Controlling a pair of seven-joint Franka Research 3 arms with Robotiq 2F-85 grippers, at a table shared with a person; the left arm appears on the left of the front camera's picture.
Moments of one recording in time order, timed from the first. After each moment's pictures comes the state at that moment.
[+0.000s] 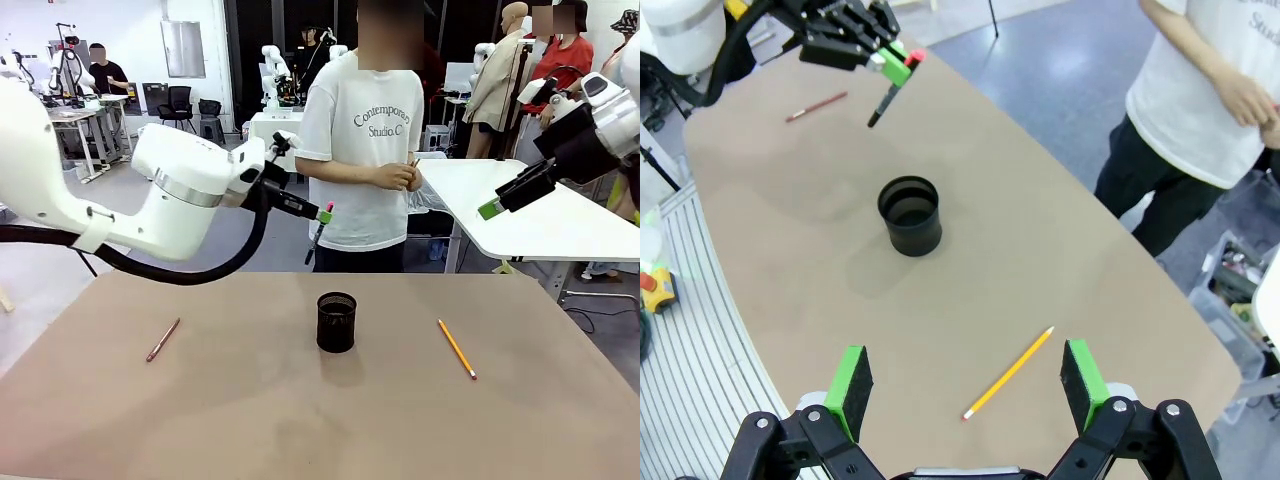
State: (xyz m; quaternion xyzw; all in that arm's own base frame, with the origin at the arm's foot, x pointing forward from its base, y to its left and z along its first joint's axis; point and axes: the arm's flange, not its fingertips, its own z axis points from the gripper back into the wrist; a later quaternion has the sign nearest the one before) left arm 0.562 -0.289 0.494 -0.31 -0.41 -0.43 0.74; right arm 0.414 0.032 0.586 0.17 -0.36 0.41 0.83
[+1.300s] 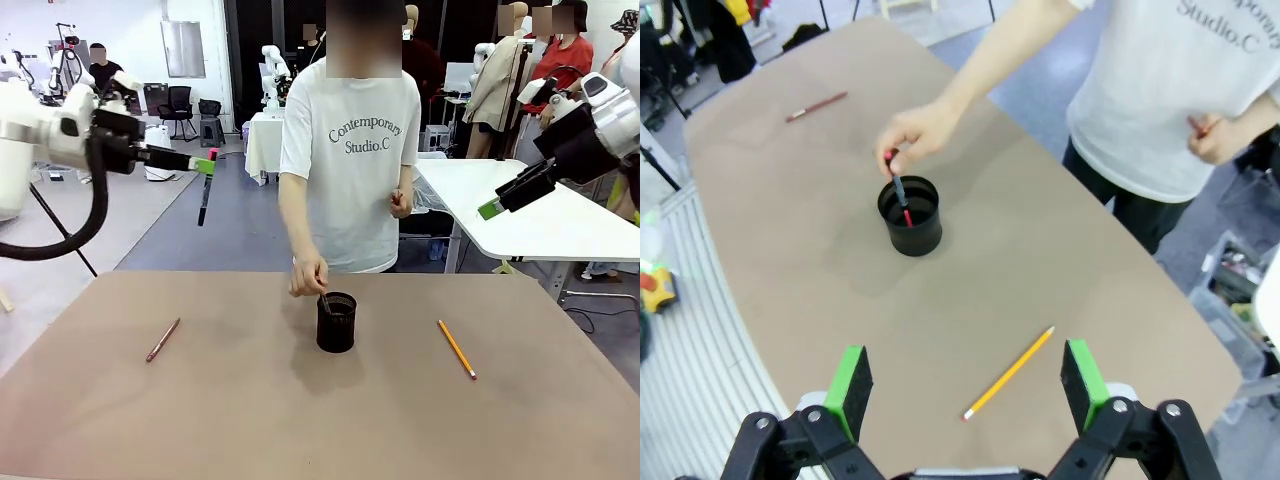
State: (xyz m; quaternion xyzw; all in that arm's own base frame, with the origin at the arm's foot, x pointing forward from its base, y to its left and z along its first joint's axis) left arm 0.510 -0.071 0.562 -0.45 -0.43 -0.45 0.64; right arm 0.414 0.032 0.586 0.17 -0.35 0.41 0.83
